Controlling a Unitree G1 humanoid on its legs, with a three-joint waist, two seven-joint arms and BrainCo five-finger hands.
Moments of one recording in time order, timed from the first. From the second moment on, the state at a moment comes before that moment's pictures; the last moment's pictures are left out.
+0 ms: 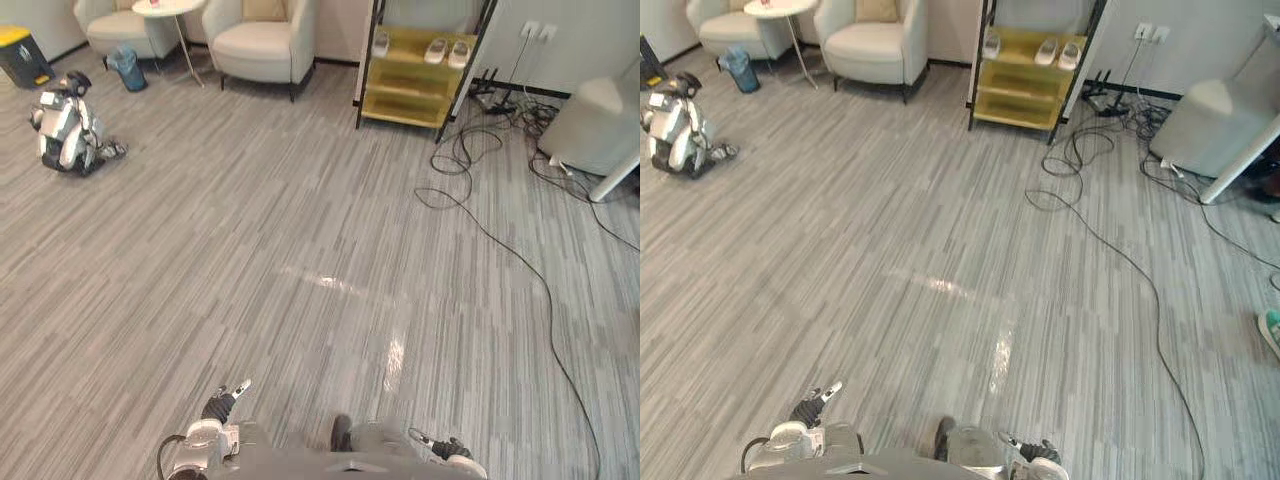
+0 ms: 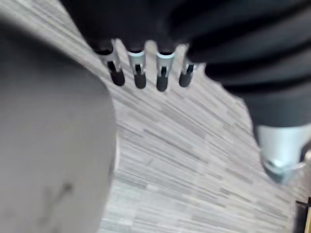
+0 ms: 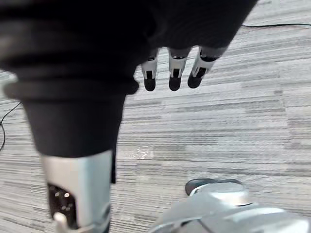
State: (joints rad) left arm 0.03 0.01 0.15 0.99 0.04 -0.02 0.05; right arm 0.09 -0.09 -0.37 1.02 0.04 0.02 -0.18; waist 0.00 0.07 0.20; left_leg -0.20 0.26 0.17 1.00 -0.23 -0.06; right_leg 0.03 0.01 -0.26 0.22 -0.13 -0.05
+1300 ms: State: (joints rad) left arm 0.02 0.03 0.11 1.07 0.02 -0.03 0.05; right arm 0.11 -0.08 -0.42 1.08 0.00 0.02 -0.16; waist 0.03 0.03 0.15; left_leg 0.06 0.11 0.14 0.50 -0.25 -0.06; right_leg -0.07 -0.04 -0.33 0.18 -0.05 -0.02
